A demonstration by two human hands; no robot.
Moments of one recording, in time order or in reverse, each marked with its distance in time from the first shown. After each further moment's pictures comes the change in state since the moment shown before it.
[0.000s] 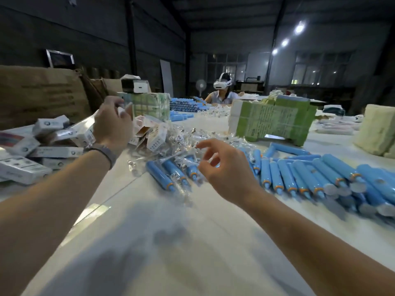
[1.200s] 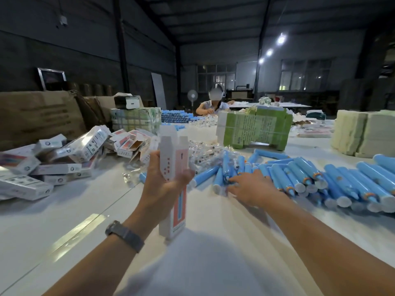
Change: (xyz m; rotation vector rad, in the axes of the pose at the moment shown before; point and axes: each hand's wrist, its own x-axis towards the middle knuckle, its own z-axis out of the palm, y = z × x) left_hand -0.159 0.104 -0.063 -0.681 -0.573 -0.092; right_hand -0.009 0.100 -0.049 -0.761 -0.516 0.416
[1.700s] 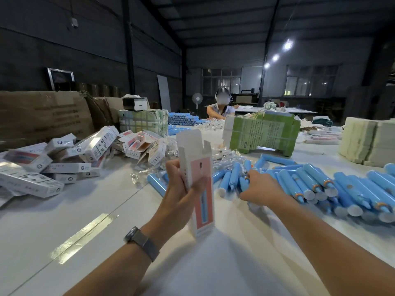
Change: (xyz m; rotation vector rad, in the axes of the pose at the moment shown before) left_hand -0.013 -0.005 0.002 -0.070 -0.171 0.062; right_hand -0.001 -0.005 -0.011 0.163 0.128 0.144
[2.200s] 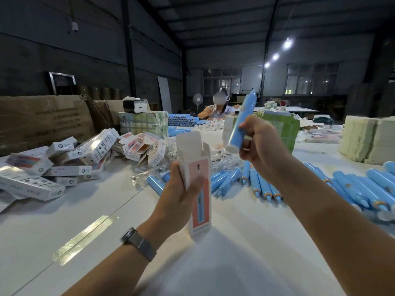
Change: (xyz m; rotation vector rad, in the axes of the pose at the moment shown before) left_hand 0.002 0.003 0.000 0.092 -0.040 -0.006; right_hand -0.052 -0.058 -0.105 1.551 0.048 -0.256
